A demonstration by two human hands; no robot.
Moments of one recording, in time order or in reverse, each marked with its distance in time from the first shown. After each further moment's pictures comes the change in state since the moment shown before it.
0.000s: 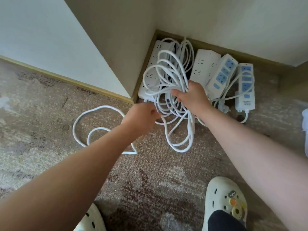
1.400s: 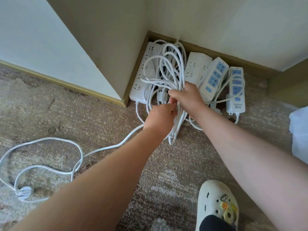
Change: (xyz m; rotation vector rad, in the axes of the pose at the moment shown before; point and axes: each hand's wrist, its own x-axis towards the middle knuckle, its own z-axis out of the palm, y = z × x) left_hand 0.026 0.055 0.045 -0.128 0.147 0.117; right_hand 0.003 -0.004 -0.010 0.107 -0.032 0.136
